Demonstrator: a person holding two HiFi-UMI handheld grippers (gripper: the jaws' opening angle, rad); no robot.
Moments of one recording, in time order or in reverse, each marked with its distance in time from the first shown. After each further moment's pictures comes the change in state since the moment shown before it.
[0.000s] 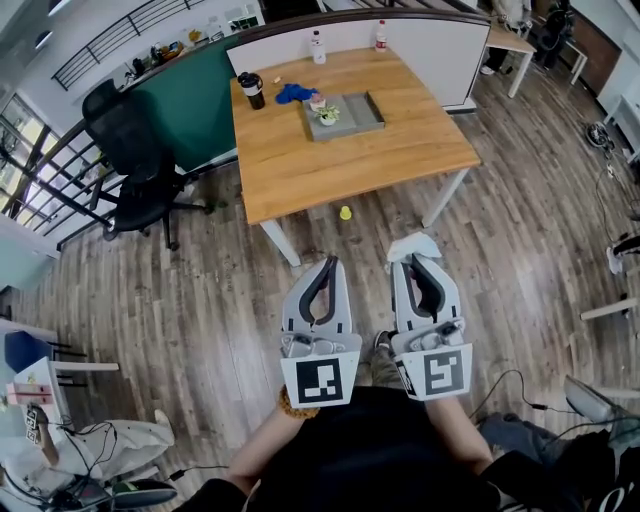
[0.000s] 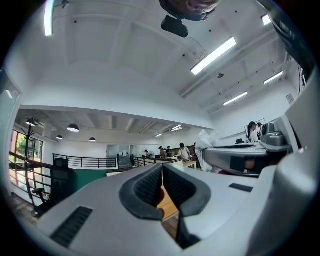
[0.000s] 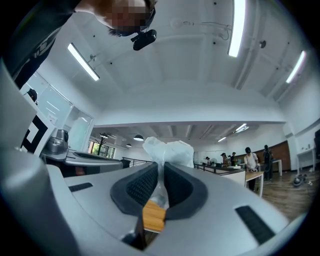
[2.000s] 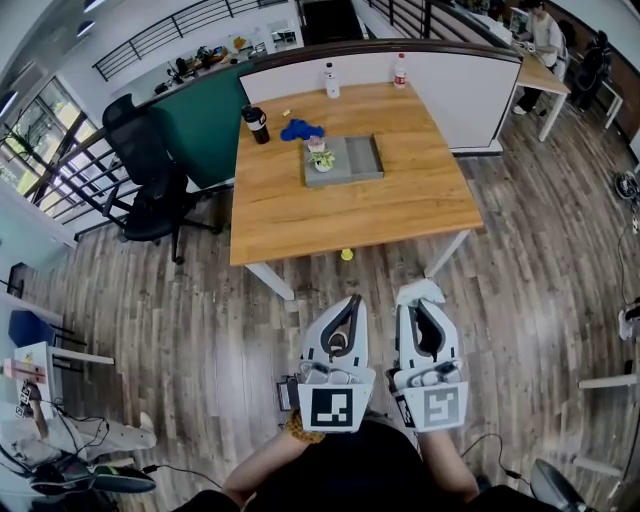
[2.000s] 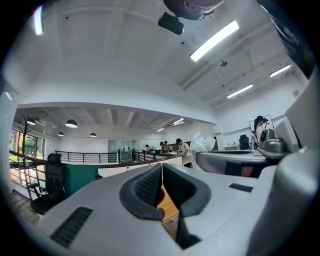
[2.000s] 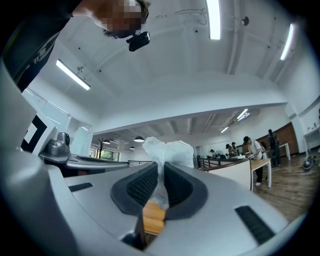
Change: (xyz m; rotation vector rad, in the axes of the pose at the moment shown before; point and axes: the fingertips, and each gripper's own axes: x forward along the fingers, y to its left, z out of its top) left arm 0.156 -0.122 -0.030 -0.007 0.073 0.030; right arm 0.043 -0.183 -0.025 0.128 -0.018 0.047
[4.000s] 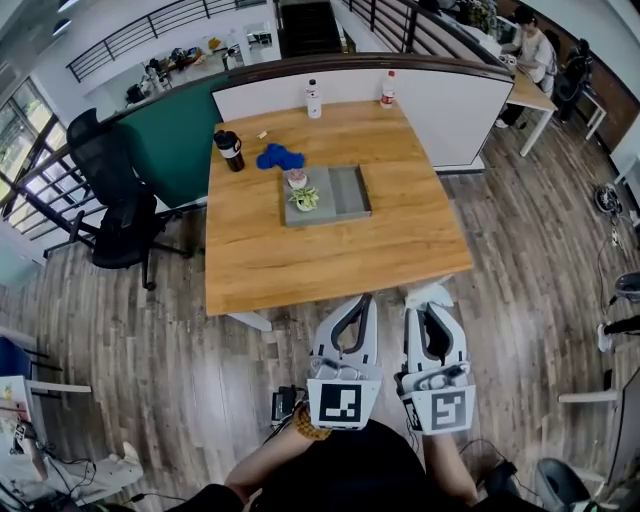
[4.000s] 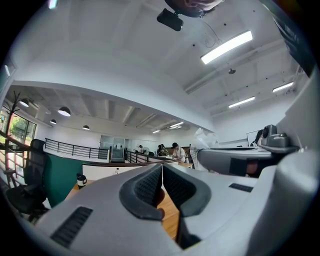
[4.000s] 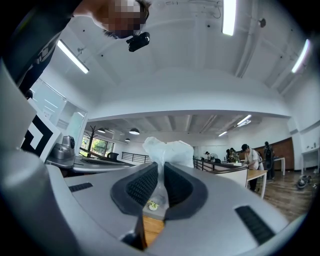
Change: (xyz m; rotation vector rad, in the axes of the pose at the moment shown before) left arm 0.169 0.057 -0.021 -0.100 -0.037 -0.087; right arm 0.150 -0.068 -0.016 -0.117 0.054 -0.054
